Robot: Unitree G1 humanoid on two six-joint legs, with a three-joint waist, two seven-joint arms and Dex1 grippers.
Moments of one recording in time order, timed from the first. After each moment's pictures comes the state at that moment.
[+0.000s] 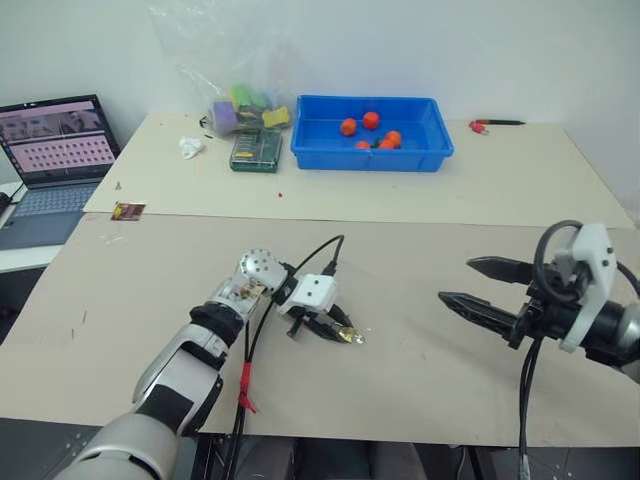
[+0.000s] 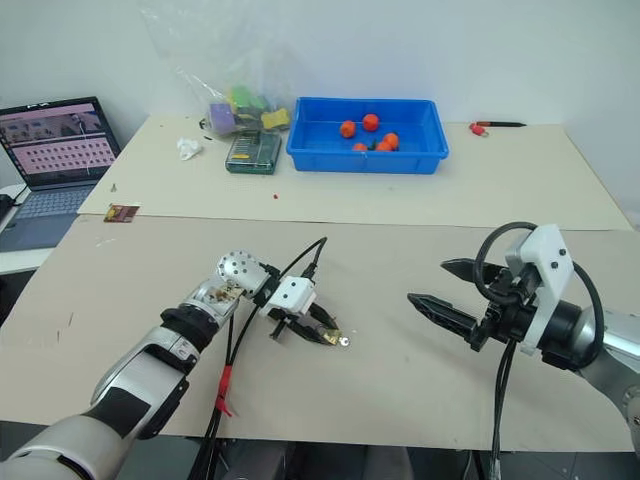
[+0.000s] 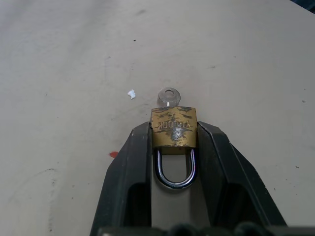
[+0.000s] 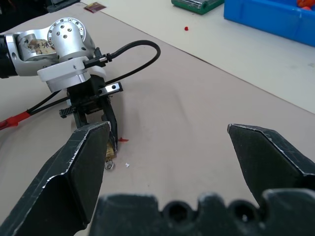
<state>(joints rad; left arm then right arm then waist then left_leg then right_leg) -0.82 0.29 -0.43 0.78 -0.04 -0.39 -1.55 0.03 -0.89 -0.51 -0.68 0.96 0.88 0.68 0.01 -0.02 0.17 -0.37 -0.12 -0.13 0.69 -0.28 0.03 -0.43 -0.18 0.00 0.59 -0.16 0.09</state>
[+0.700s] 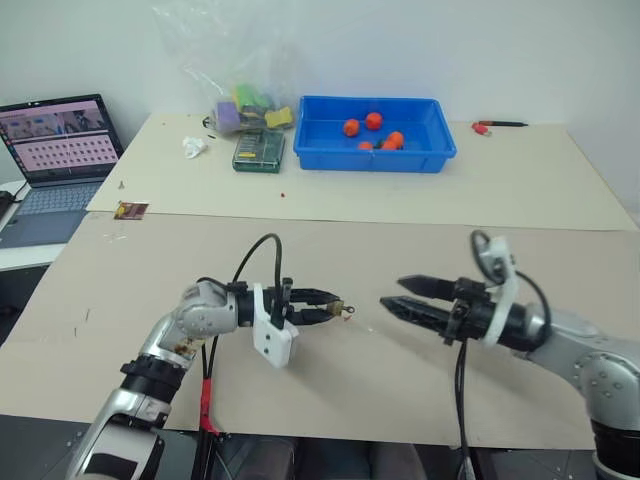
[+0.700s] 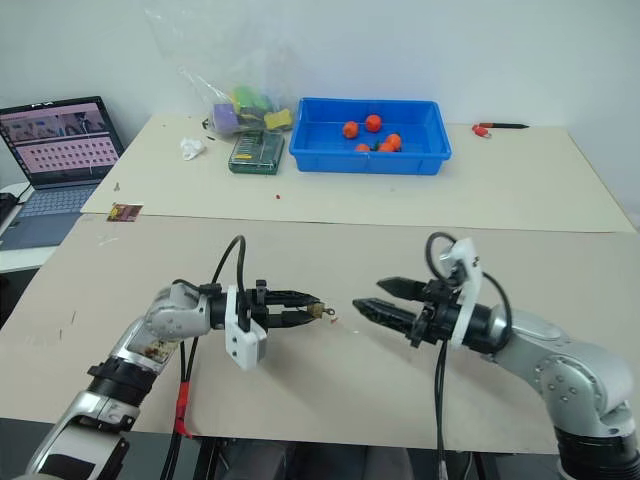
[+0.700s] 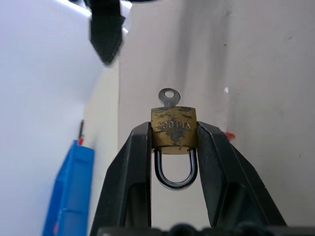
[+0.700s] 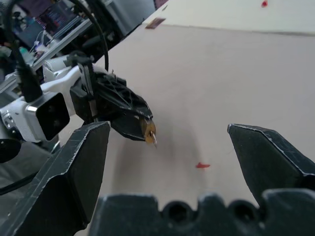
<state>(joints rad) -0.42 0.49 -0.22 0.19 0.32 -0.99 -0.81 -0.13 -0.68 -0.17 -0.48 1.06 0.93 0.63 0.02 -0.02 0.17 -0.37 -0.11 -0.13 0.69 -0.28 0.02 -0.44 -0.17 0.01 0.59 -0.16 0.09</state>
